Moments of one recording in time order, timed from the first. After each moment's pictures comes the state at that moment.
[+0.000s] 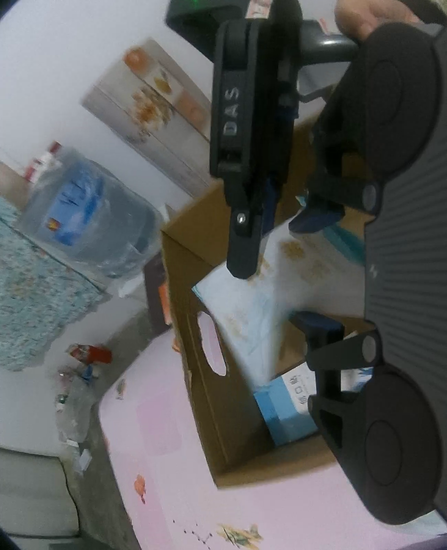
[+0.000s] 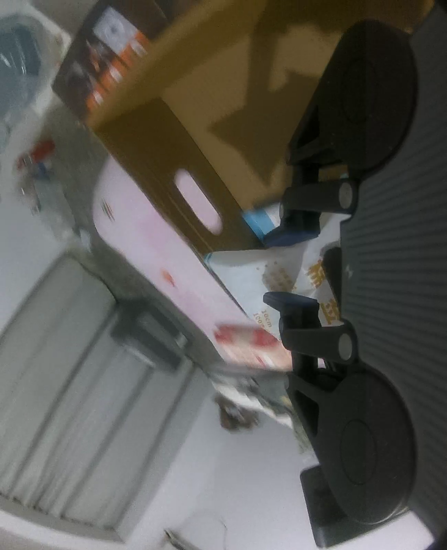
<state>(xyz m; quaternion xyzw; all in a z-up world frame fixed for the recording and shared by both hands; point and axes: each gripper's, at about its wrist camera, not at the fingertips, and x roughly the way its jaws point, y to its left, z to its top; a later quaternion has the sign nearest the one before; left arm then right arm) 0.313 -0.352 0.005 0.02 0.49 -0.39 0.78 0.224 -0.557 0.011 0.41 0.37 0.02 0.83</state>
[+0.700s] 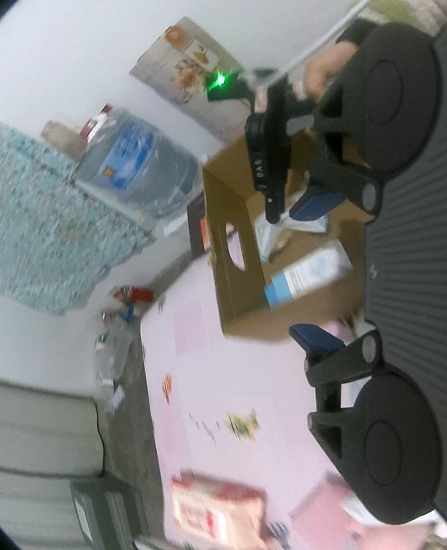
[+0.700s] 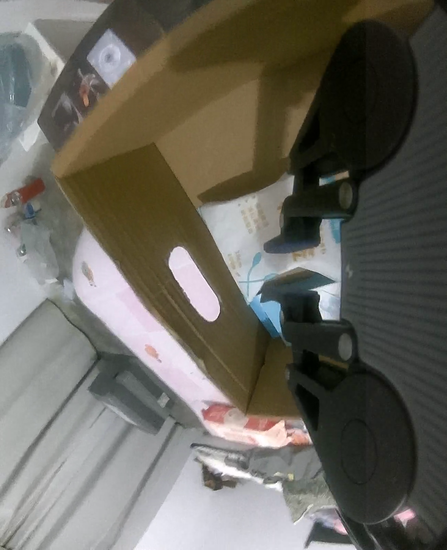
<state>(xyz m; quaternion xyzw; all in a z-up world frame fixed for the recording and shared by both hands) 0.286 -0.221 0.057 -0.01 0.43 -0.30 0.85 0.275 -0.545 -0.052 0.34 0.43 -0.03 0.83</state>
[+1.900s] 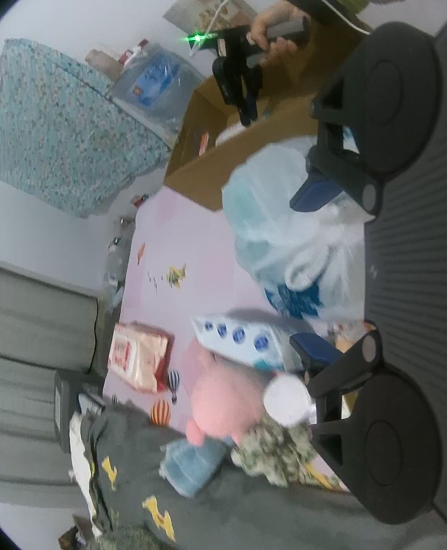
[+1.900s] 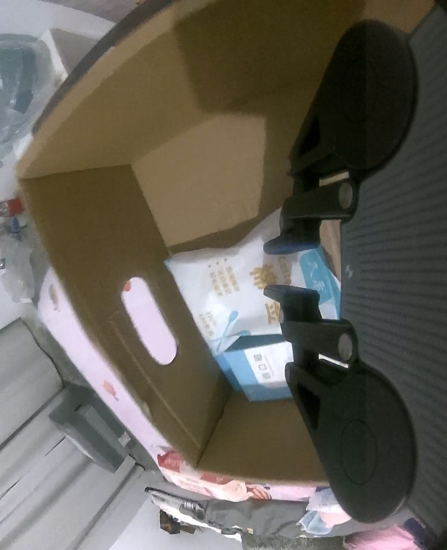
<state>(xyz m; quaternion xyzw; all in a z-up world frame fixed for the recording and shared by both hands) 0.163 -0.048 0.018 -0.06 0.42 -0.16 0.89 0.264 -0.534 -0.065 0.27 0.49 -0.07 0.83</state>
